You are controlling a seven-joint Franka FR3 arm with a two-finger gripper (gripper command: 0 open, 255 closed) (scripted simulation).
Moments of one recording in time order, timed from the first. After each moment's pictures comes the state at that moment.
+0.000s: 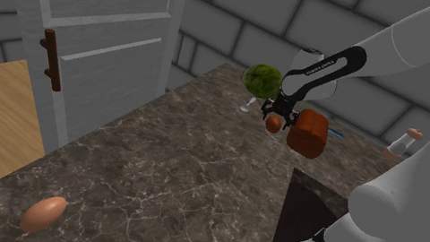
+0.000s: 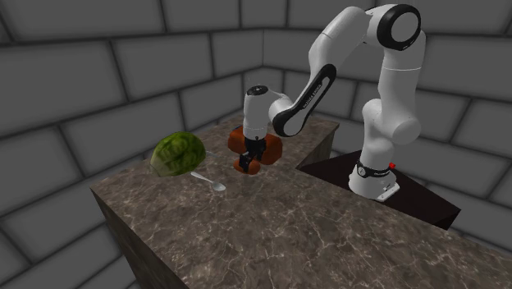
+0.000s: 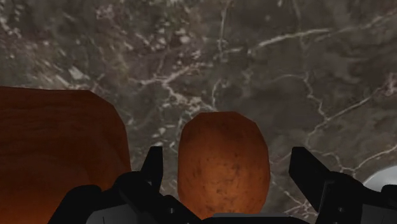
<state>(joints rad) -0.36 0.09 -0.01 -2.40 -0.23 2.54 0.85</state>
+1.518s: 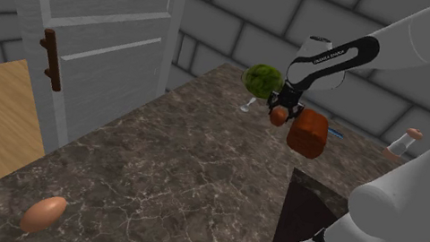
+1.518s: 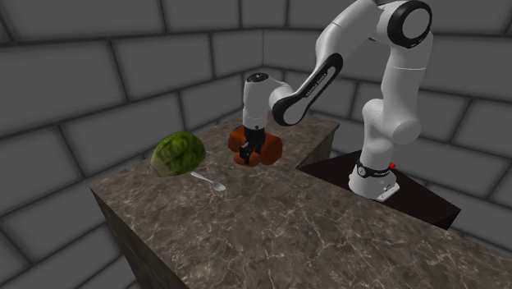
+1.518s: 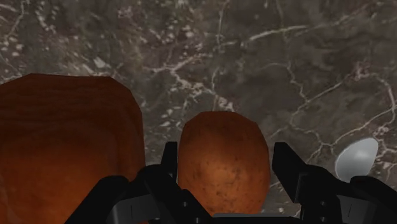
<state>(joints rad) -0.36 0.01 -0.01 -2.38 -0.20 2.44 0.82</state>
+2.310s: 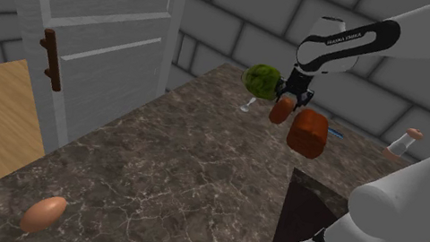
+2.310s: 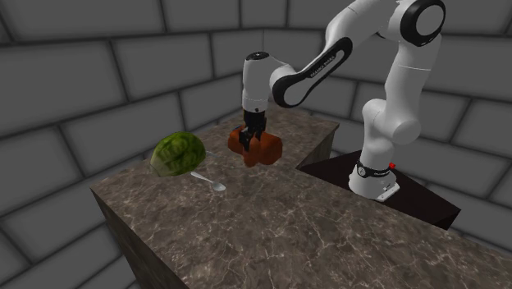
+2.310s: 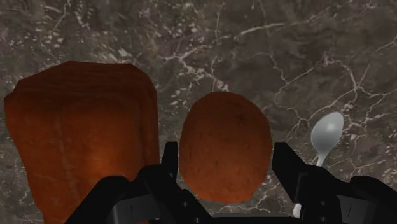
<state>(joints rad) -0.35 -0.09 -0.01 -2.32 -0.17 2.27 0.78</state>
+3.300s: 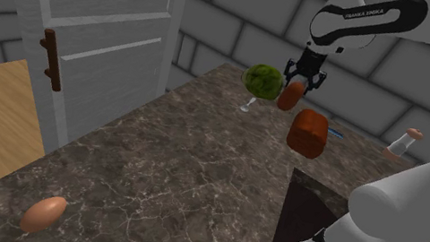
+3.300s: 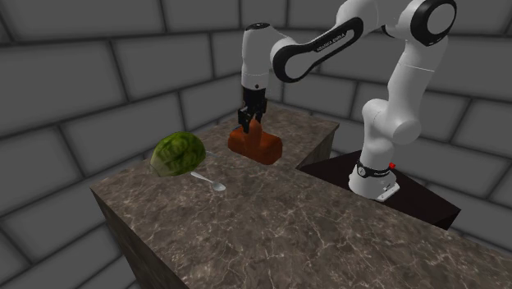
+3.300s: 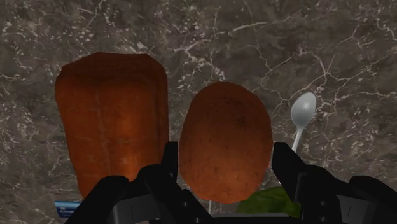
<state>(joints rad) -0.35 -0.18 0.00 -2.20 -0.15 2.07 0.75</state>
